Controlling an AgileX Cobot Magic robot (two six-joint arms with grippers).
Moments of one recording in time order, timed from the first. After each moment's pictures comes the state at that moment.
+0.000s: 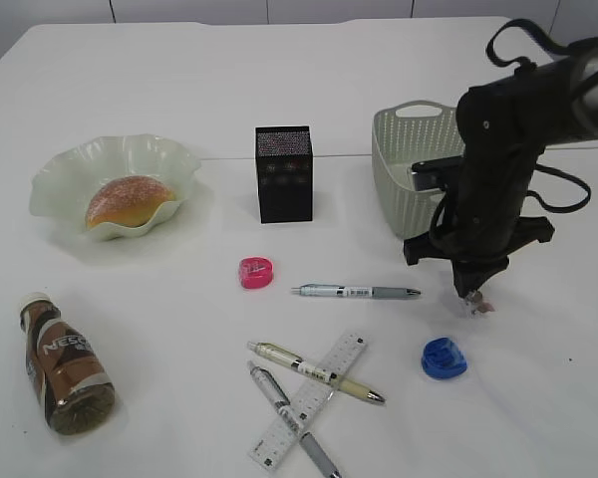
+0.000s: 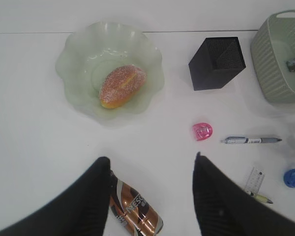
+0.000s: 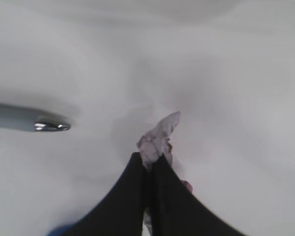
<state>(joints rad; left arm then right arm) -0.17 1.34 -1.67 -0.10 1.26 -0.17 0.25 2.08 -1.42 -0.13 0.92 0.23</state>
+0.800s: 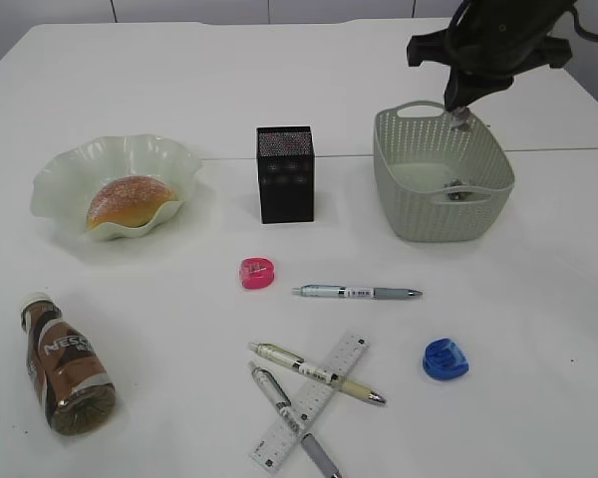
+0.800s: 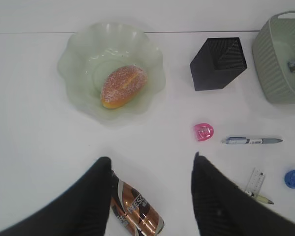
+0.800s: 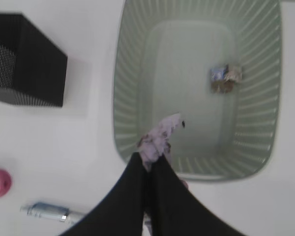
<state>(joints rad) -0.17 1.34 -1.67 -0.10 1.26 -0.17 0.19 1.94 -1.79 -0.03 0.96 0.17</state>
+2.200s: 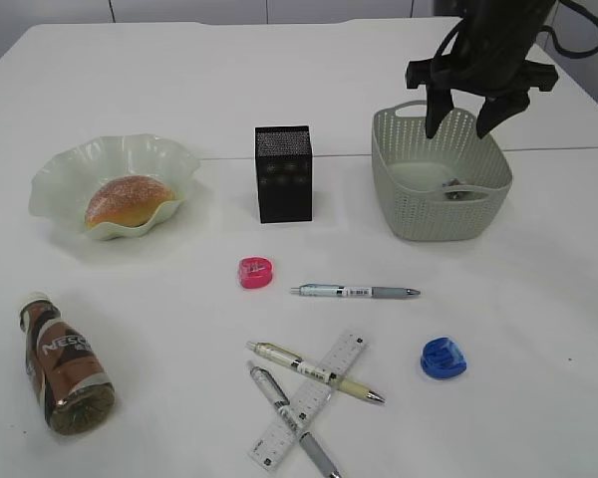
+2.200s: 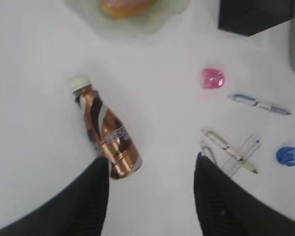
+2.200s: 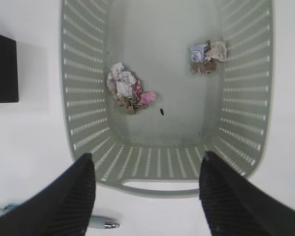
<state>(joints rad) -0.17 1.34 -1.45 -0.16 1.26 -0.42 0.15 2.19 -2.12 -0.01 1.23 0.17</state>
